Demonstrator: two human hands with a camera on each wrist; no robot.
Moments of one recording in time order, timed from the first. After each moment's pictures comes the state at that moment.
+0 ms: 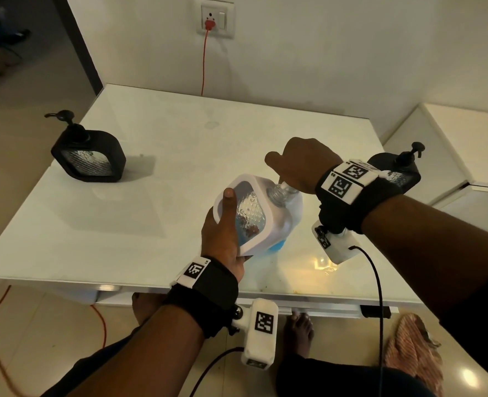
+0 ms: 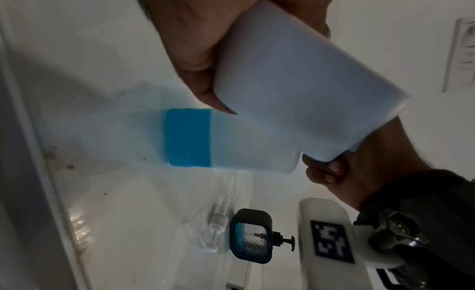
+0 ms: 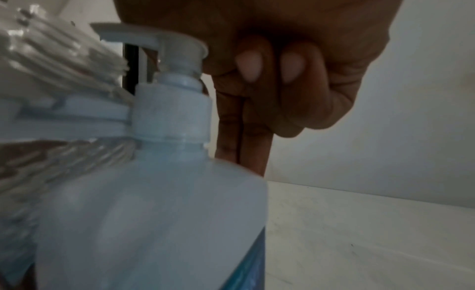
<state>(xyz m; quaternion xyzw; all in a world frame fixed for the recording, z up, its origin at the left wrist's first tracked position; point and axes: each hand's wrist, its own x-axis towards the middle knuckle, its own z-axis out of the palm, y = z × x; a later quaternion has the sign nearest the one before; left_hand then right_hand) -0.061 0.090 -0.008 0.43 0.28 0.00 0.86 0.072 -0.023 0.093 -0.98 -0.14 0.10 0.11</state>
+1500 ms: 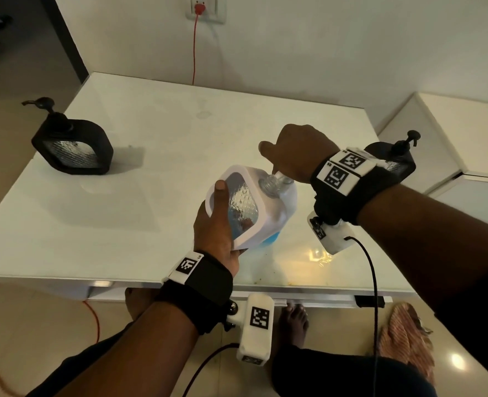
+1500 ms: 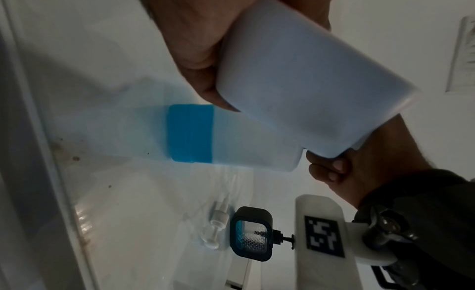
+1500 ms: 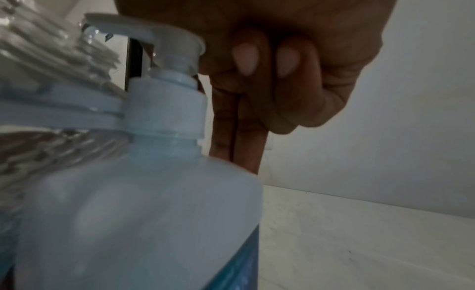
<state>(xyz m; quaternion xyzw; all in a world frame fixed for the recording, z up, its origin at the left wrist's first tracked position) -0.064 0.086 -0.003 0.40 0.31 0.01 0.86 0.074 -0.025 0.090 -0.98 -0.15 0.08 0.10</state>
